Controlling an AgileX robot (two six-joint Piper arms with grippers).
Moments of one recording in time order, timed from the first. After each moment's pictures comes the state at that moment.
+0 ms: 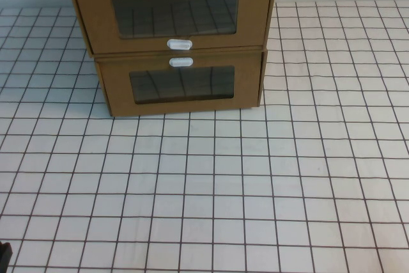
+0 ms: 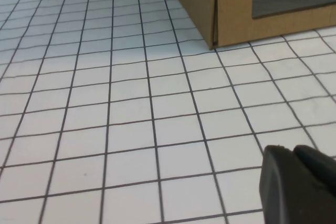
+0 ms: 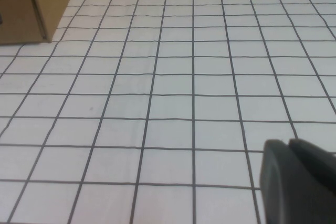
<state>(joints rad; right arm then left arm) 0.01 -0.01 0.02 0.16 0.36 -0.07 -0.11 -0.01 0.03 -0.11 0.36 0.21</state>
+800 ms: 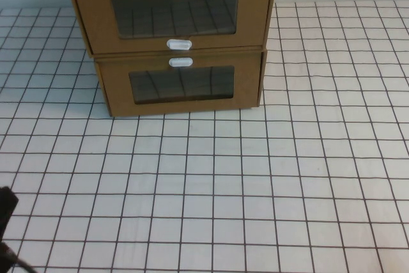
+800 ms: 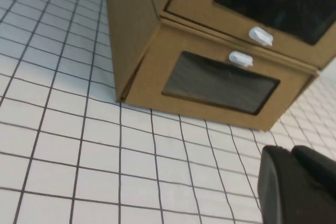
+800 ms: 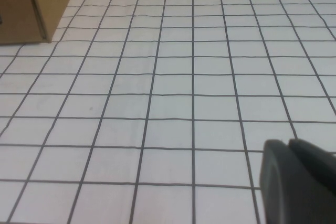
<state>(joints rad) 0.01 -0.01 0.02 0.16 0.36 -0.07 -0.11 0.24 -0.25 -0.53 0.36 0.09</state>
